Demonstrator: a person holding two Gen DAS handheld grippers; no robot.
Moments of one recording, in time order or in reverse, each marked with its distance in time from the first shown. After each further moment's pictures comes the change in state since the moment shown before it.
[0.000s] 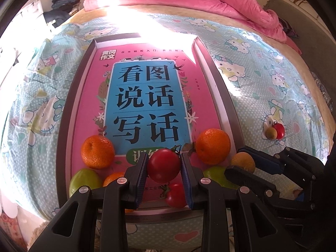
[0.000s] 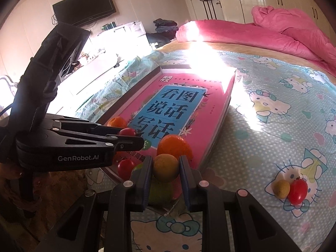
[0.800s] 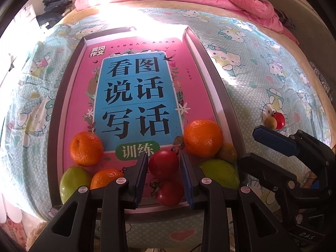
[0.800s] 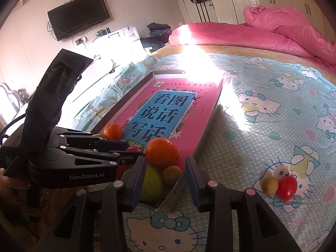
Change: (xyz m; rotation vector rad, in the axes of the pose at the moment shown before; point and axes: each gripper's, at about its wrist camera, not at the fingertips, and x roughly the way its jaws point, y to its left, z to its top) left arm 0.010 -0.013 -0.003 0.050 0.037 0.005; right arm -0.018 -0.012 0.001 0.044 -0.026 -0.016
